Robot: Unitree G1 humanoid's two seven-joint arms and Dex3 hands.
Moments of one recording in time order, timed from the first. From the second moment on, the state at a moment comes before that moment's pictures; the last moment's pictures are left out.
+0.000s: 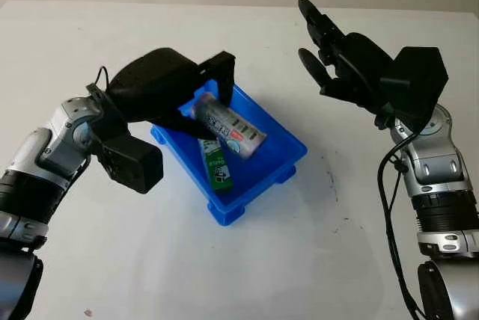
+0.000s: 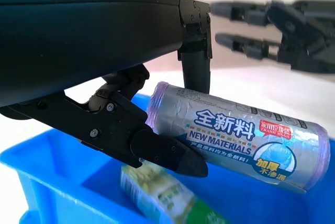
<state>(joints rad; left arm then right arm) -0.75 0.69 -0.30 0.35 0.47 -0.61 -0.29 -0.67 -0.47 -0.01 0.27 -0.01 0.06 0.45</state>
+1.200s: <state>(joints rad) -0.68 0.61 -0.08 0.24 0.24 -0.39 -0.33 -0.65 -0.43 -0.02 0.24 0.02 0.06 0.42</state>
